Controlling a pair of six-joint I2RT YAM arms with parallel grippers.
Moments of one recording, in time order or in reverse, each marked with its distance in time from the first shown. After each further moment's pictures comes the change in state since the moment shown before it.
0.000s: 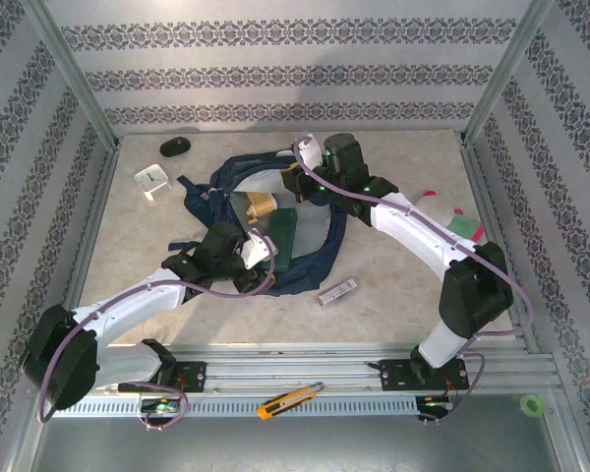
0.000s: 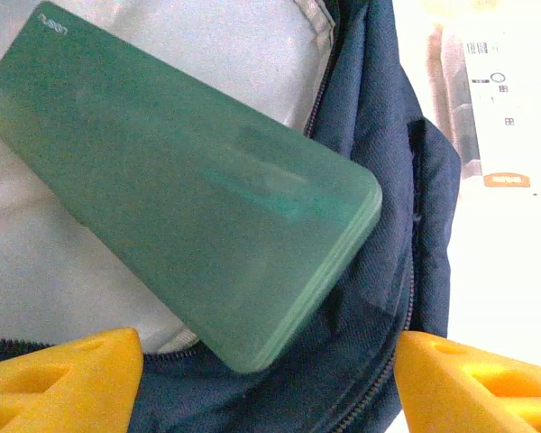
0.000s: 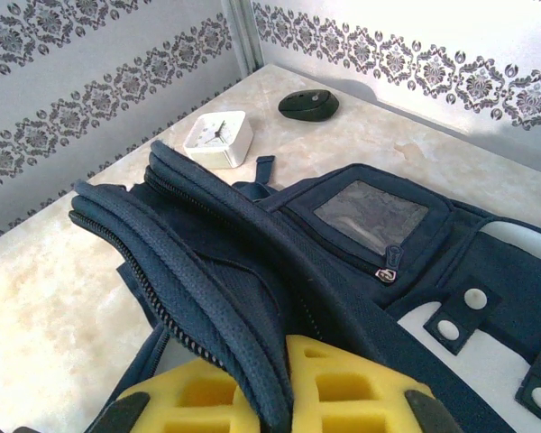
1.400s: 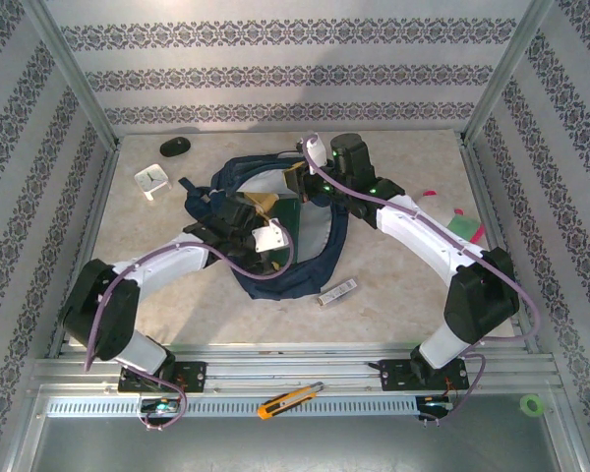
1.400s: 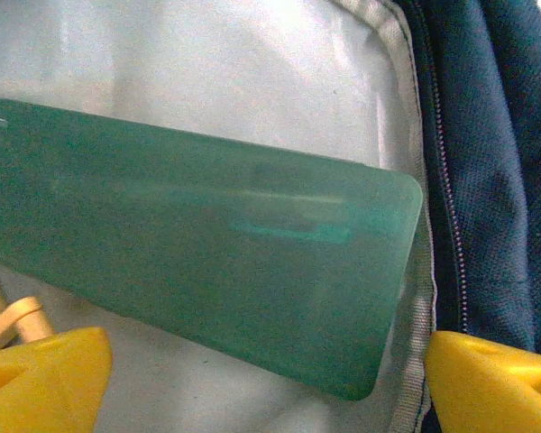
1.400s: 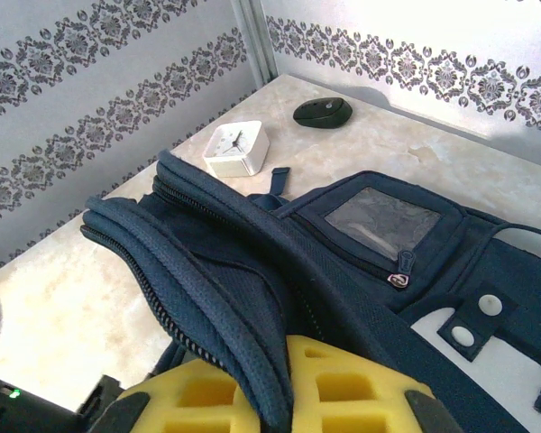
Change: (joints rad) left arm 0.098 0.308 0.232 -0.052 0.116 0.455; right arm -0.013 -0.042 -0.027 0.008 -0.044 0.039
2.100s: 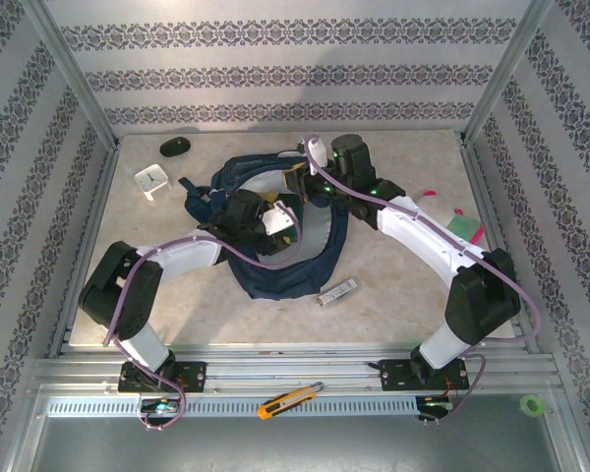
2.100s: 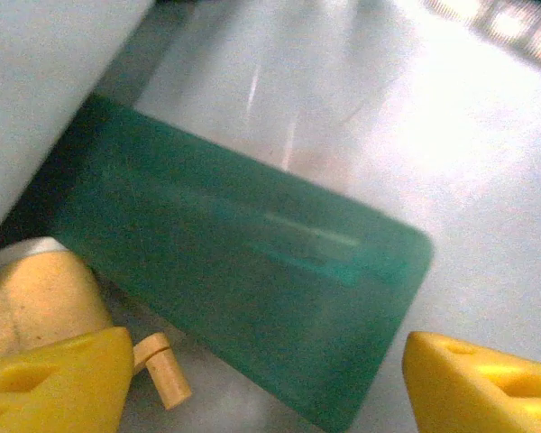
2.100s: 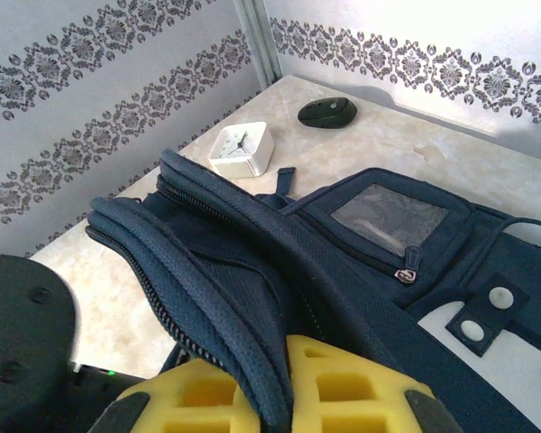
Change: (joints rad) left arm -0.011 0.101 -0.001 0.352 -0.135 -0.185; right arm 0.000 -0.013 -0.022 0.011 -0.010 0.018
